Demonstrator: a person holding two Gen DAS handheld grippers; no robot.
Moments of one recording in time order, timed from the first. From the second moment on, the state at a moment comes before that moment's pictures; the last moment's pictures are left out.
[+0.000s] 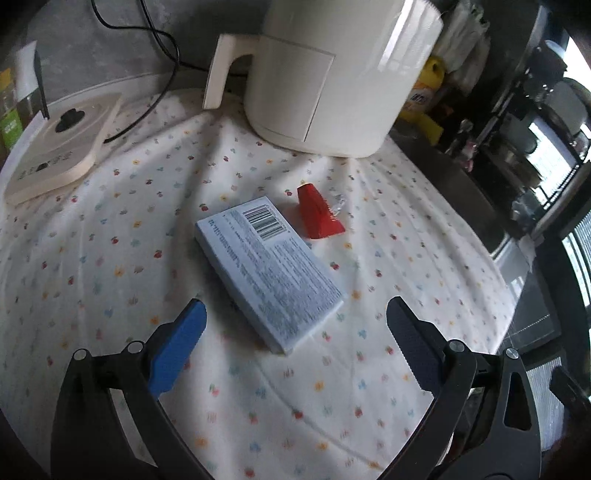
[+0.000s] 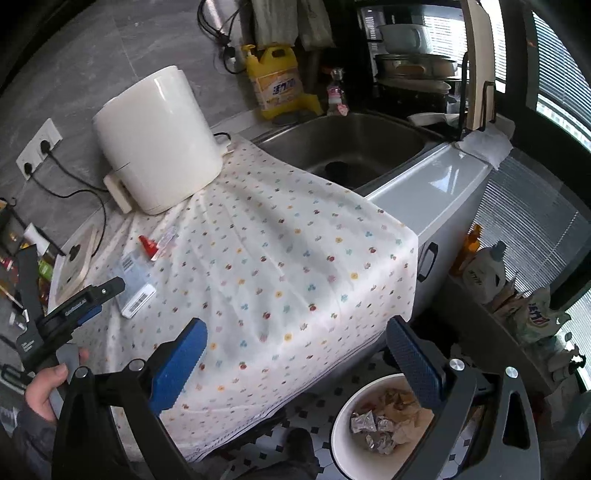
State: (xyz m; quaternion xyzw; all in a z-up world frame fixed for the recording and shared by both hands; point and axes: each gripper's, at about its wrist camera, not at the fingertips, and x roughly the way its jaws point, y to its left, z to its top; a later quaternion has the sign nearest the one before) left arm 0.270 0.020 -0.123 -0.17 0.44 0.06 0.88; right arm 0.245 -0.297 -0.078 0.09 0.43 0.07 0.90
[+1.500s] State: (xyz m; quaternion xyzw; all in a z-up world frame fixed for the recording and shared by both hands) left arm 0.234 0.160 -0.109 -0.15 0.40 0.16 0.89; right arm 0.350 -0.089 -0.108 0.03 0.46 0.22 0.86
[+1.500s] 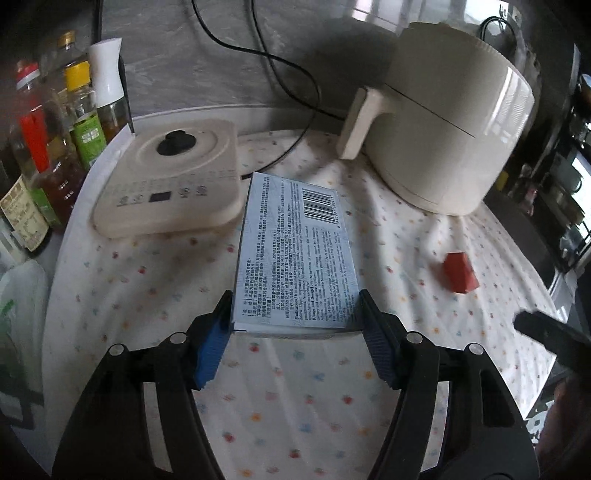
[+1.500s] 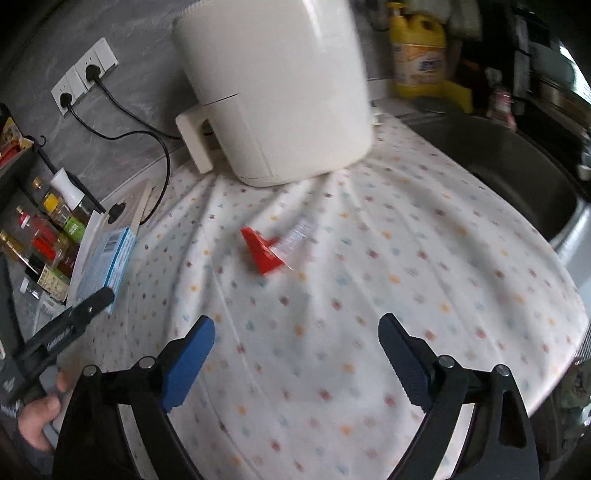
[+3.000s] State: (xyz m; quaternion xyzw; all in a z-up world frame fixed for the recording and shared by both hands) left arm 0.149 0.041 -0.070 -0.16 0.34 0.08 0.92; right arm 0.251 -0.173 -0.083 0.02 0.43 0.25 0.87
